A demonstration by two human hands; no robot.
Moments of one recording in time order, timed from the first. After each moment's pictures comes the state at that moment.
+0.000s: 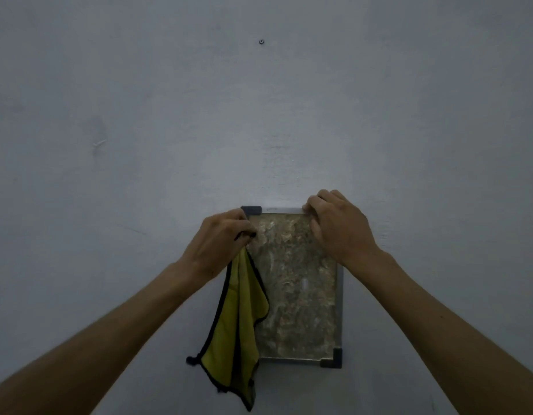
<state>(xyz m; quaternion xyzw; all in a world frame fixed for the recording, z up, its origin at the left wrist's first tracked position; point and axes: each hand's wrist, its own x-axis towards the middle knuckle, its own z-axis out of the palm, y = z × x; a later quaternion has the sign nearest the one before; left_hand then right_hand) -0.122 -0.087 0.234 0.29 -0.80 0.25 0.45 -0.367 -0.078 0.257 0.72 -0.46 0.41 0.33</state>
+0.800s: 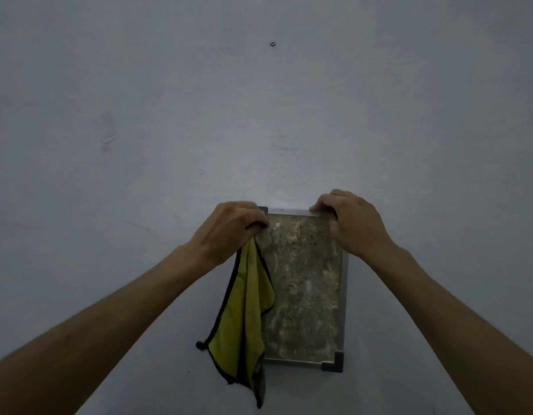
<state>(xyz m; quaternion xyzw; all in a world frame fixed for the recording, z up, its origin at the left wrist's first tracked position) -0.124 -0.087 0.258 0.26 -0.82 0.28 0.44 -0.381 -0.073 0.273 0.74 -0.46 0.40 0.27</state>
